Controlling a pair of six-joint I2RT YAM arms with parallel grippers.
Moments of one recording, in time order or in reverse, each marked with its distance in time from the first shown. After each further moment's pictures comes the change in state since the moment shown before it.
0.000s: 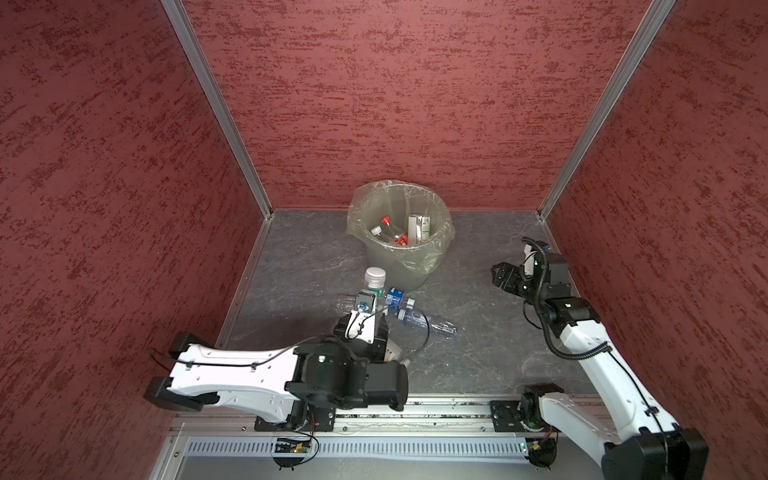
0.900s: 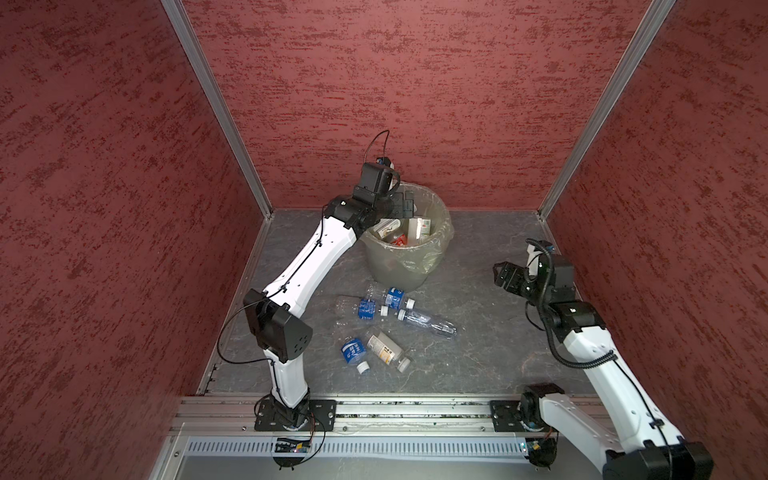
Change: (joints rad) left arm 1.028 0.714 0.789 0.483 1.012 0.726; right arm -0.001 -0.045 0.000 -0.002 -0.018 0.000
